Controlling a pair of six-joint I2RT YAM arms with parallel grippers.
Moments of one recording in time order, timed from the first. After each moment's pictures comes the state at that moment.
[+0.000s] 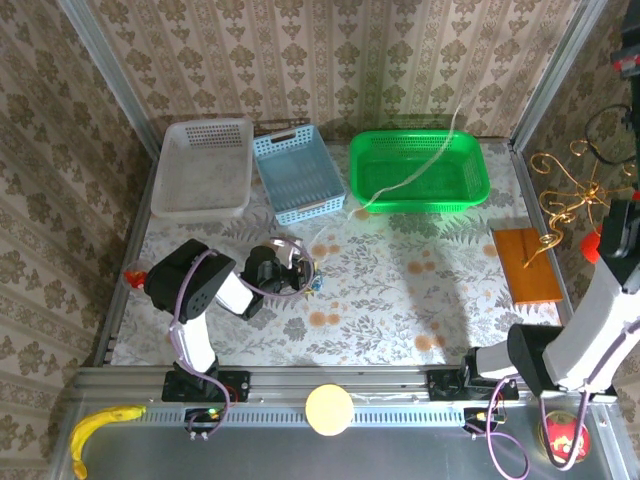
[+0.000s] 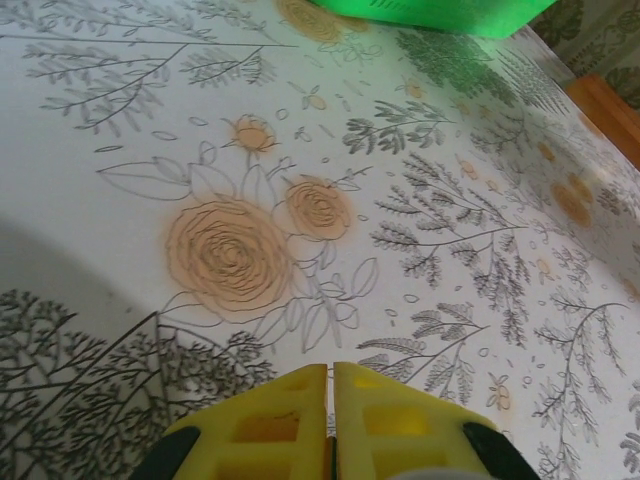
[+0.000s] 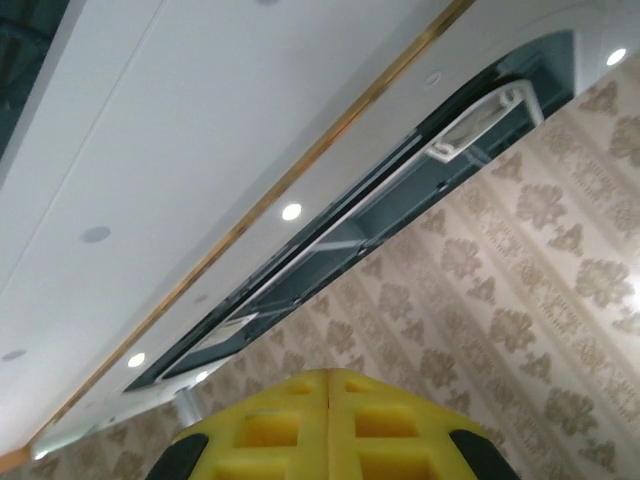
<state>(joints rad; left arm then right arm) -0.58 1.85 0.39 1.03 0.40 -0.39 -0.19 1.47 2.68 -0.51 -0.21 0.87</state>
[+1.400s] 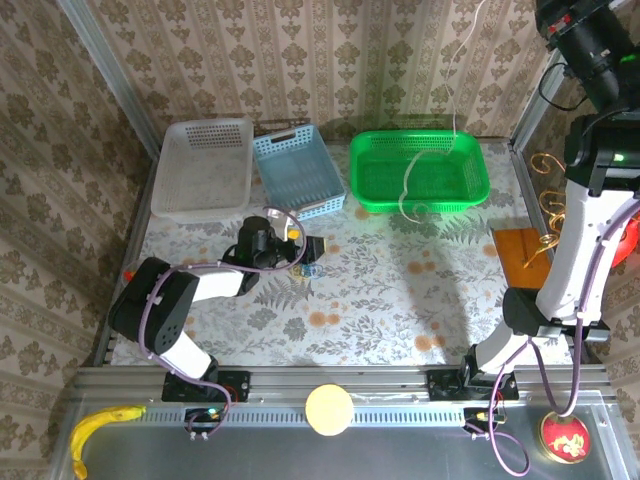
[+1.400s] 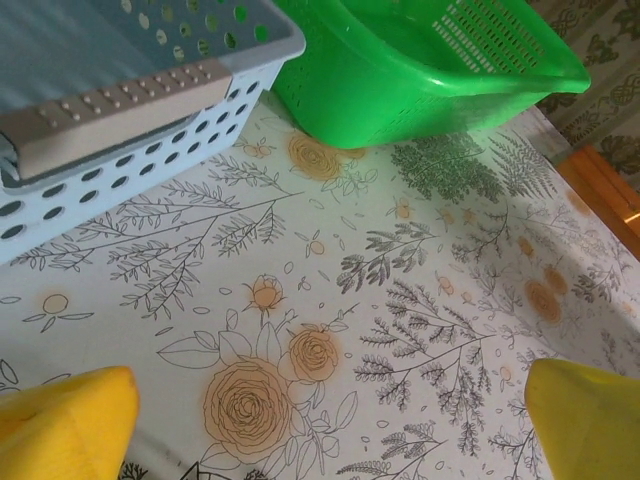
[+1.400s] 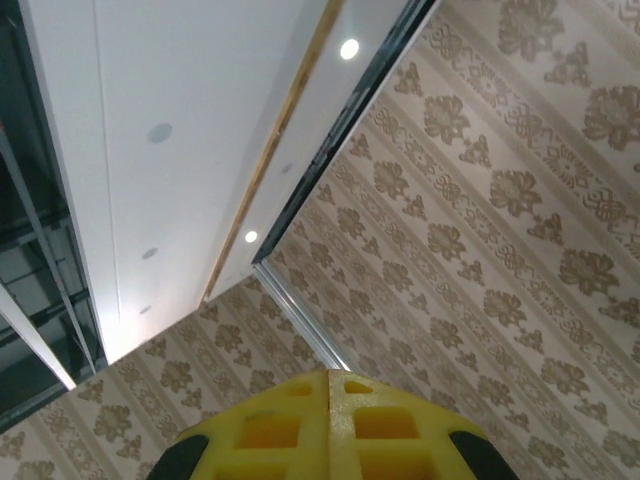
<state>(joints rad) -0.52 1.57 0.59 0.56 0.40 -0.36 -0.14 1.65 2.59 -0.34 -0.58 1.10</state>
